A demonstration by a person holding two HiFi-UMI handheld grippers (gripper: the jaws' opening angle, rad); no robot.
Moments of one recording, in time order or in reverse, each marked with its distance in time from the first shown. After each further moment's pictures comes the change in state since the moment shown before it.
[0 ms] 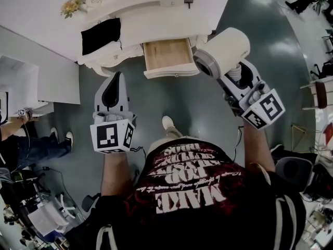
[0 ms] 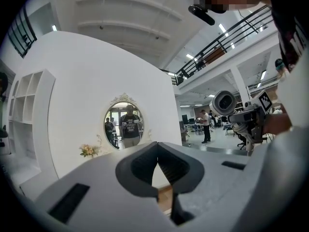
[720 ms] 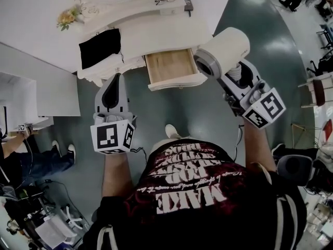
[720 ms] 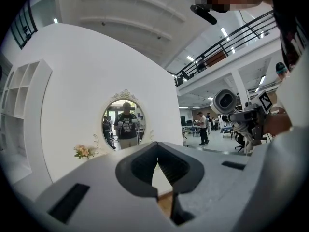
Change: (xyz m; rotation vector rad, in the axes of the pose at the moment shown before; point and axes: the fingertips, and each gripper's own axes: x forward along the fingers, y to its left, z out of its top) left arm 0.061 0.060 -0.005 -0.031 -0.009 -0.048; right arm 0.068 -0.023 0.009 0.000 0.004 -0.046
